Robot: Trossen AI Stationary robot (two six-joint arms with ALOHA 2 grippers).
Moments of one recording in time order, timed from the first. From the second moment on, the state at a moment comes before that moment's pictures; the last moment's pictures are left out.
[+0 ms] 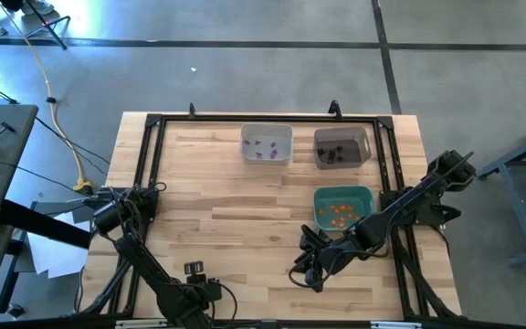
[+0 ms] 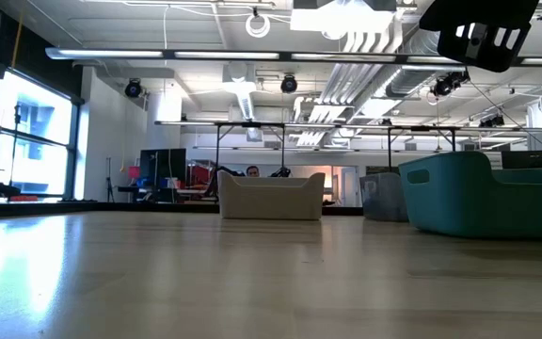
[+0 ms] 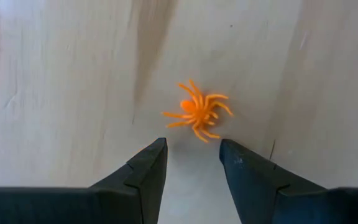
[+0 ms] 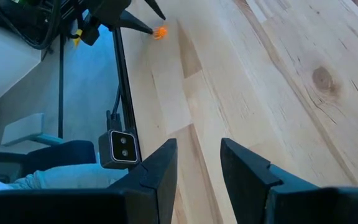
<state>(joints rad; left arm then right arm) -0.92 2.09 1.44 -0.93 -0.23 -1.08 0.61 1.56 1.03 -0.20 0.23 0.96</state>
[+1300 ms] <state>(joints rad) -0.84 2.09 1.44 -0.92 -0.15 -0.80 0.61 1.56 1.03 -0.20 0.23 0.96</state>
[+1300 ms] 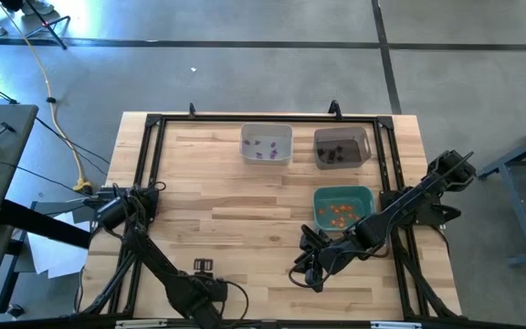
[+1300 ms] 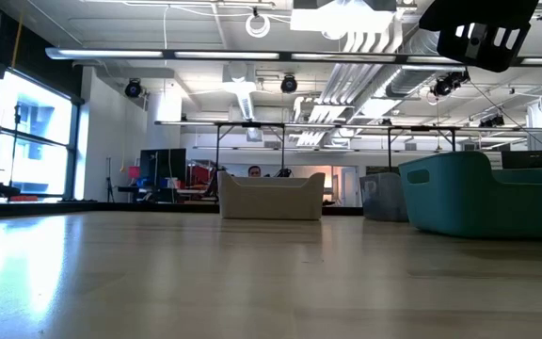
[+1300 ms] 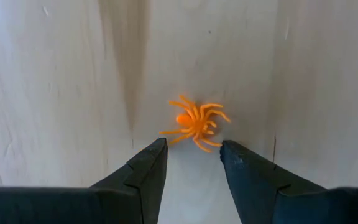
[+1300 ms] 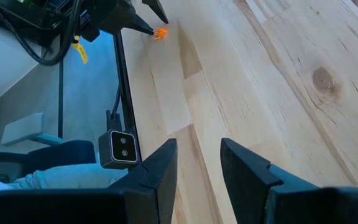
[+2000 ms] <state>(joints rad) -0.83 2.10 1.51 -0.83 -0.17 -0.52 0.61 1.56 1.03 -0.20 0.23 0.96</state>
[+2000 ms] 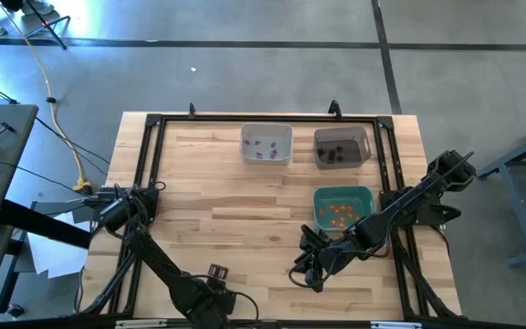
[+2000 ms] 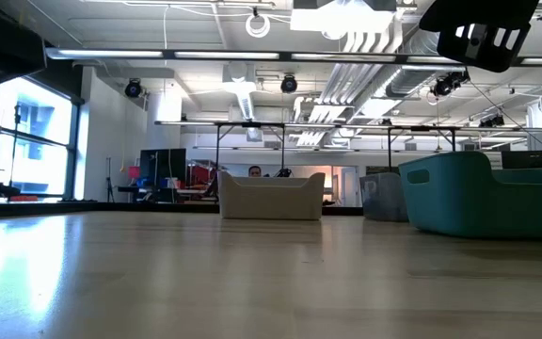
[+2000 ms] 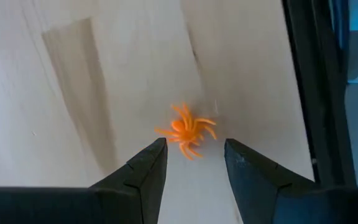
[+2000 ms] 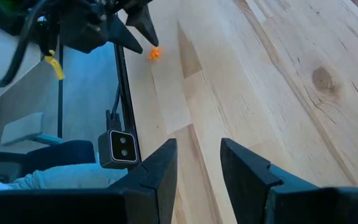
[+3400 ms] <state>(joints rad) -0.81 2.14 1.52 -0.78 -0.15 -0.60 0.62 1.56 1.03 -0.20 0.23 0.96</state>
